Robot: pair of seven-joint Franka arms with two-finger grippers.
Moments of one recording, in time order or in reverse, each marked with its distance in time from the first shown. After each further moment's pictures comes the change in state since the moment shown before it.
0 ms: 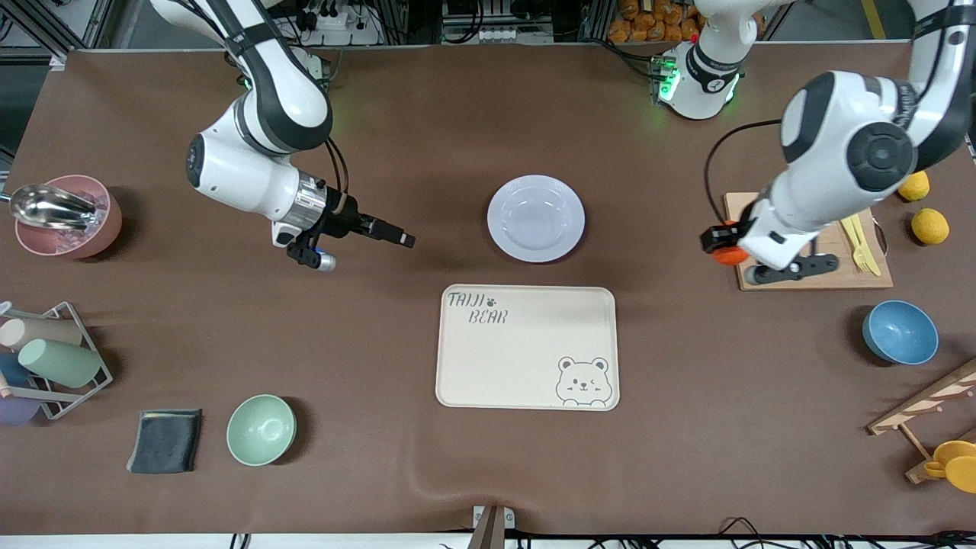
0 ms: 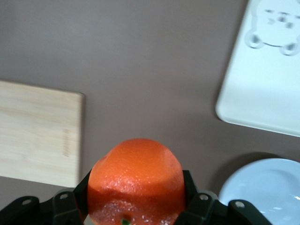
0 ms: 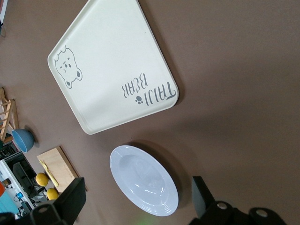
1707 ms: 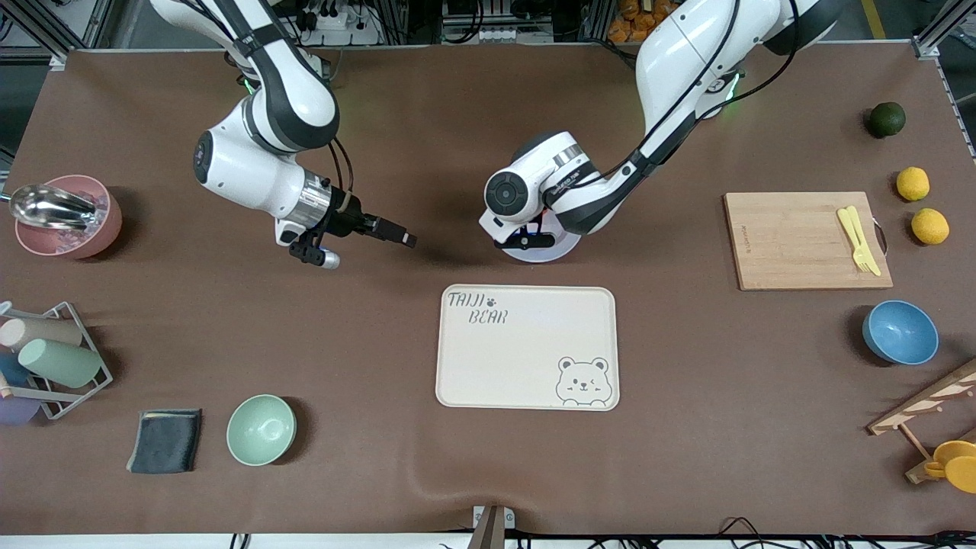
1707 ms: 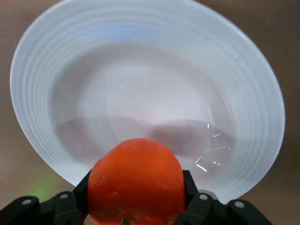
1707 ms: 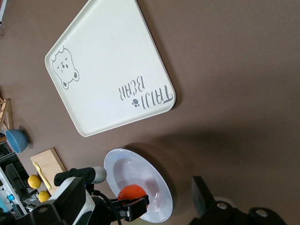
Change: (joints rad) left arm -0.567 0.621 -0.077 0.221 0.189 0.005 -0.514; right arm 0.020 0.001 0.001 -0.022 0.000 0.053 -0.030
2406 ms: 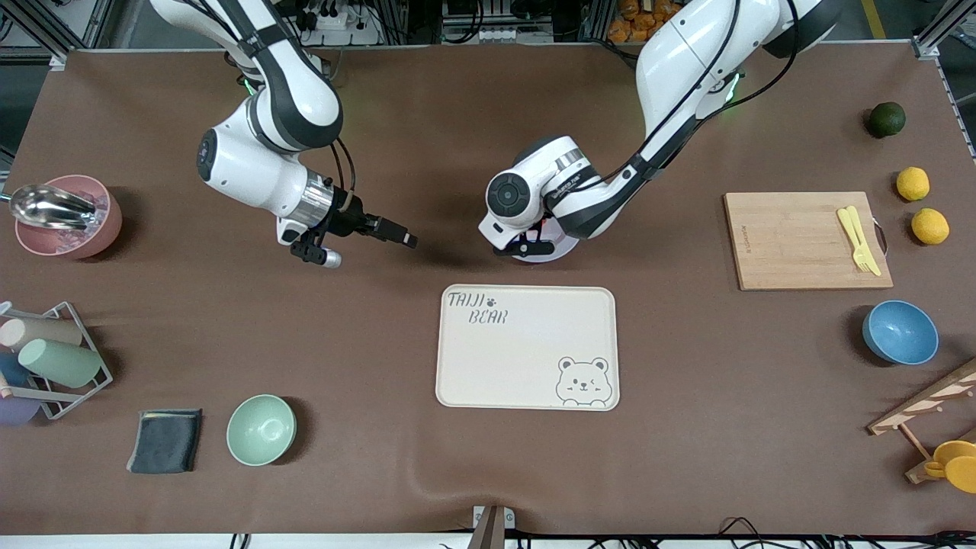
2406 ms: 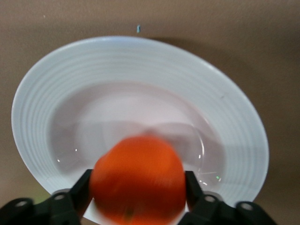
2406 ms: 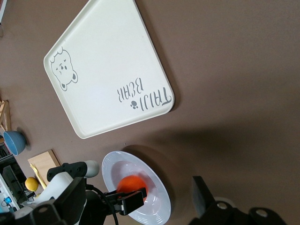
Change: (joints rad) left arm -0.002 0.010 0.011 0.014 0.047 0.056 -0.006; right arm 0.008 0.001 0.000 -0.011 0.004 0.021 -0.007
